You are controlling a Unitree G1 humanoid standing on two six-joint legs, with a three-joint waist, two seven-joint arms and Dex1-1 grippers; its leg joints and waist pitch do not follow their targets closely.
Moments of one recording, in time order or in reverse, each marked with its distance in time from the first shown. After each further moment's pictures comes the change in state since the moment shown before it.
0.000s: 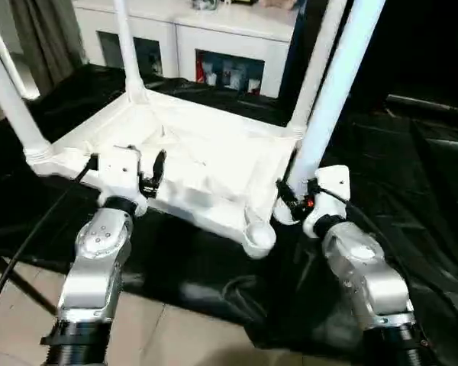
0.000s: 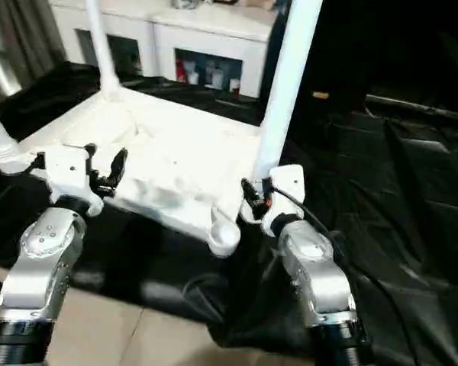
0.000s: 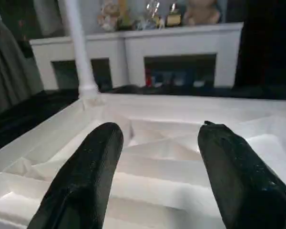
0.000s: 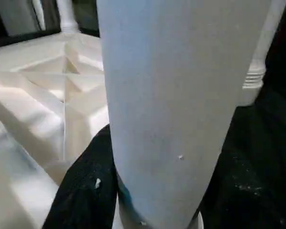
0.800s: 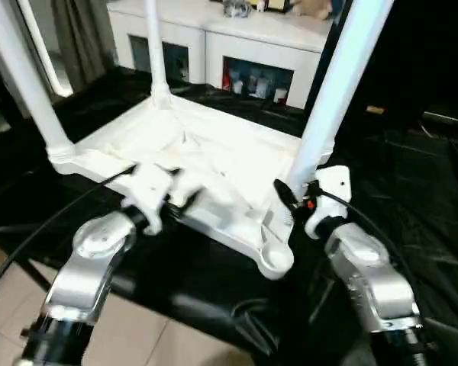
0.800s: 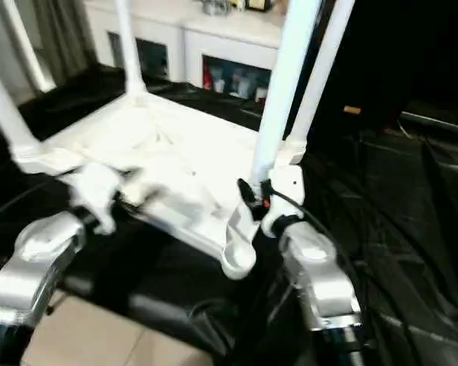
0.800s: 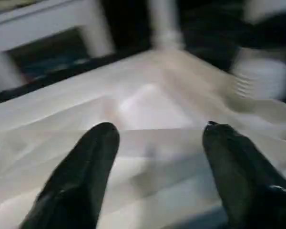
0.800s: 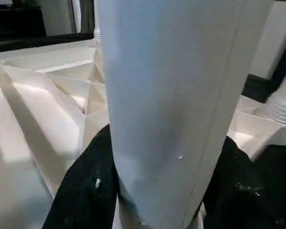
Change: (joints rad) left arm -0.102 0.226 -0.245 0.107 -0.061 -0.034 -0.619; right arm 0.009 -0.086 -0.011 -0.014 0.004 -0.036 0.089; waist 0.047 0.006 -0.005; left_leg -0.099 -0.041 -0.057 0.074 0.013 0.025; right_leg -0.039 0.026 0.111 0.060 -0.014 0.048
